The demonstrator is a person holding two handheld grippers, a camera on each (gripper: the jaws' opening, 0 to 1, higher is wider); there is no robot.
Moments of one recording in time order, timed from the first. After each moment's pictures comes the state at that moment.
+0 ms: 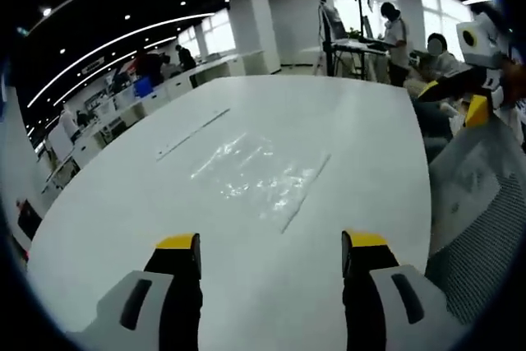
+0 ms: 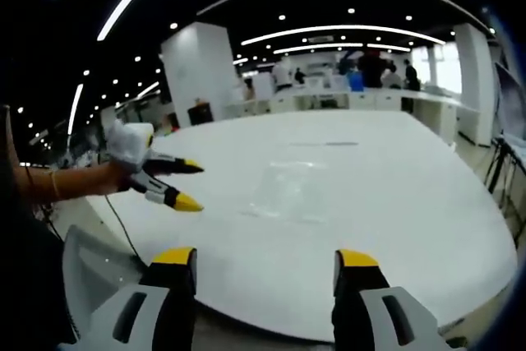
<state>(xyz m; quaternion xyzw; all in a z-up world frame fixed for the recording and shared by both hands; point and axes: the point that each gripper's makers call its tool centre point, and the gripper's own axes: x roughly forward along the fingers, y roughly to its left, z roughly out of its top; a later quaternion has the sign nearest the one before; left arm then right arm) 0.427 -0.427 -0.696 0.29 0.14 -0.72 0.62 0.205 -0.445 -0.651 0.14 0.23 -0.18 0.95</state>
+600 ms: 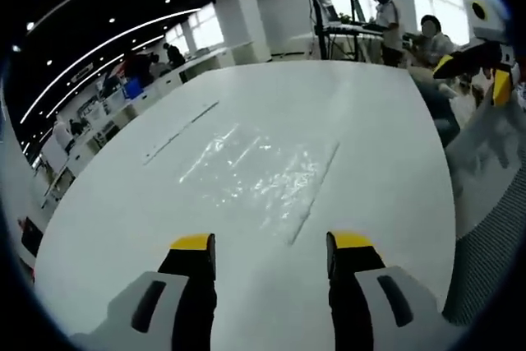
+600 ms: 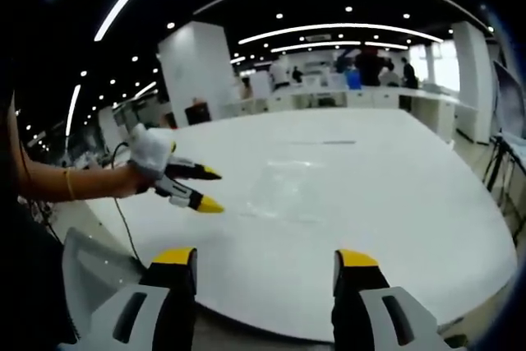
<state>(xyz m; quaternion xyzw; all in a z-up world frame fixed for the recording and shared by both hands) 0.428 -0.461 -0.725 0.32 0.13 -0.72 0.60 0.204 -0.449 -0.651 0.15 0.23 -0.19 0.94</state>
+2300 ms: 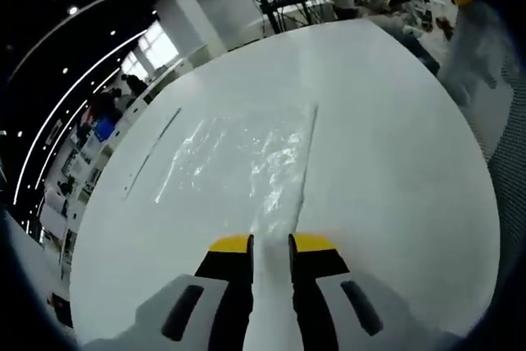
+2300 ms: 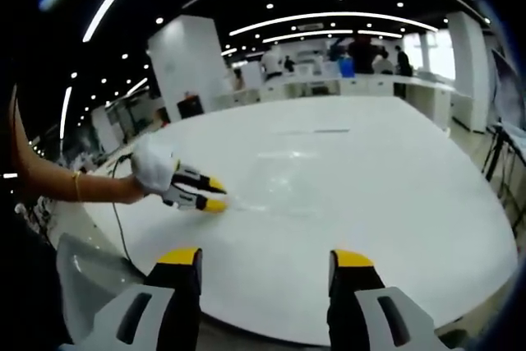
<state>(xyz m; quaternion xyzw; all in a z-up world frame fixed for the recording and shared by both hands) 0.422 -0.478 -0.767 0.43 0.04 -0.75 0.50 0.207 -0.469 -0.662 0.17 0.25 -0.19 0.93</state>
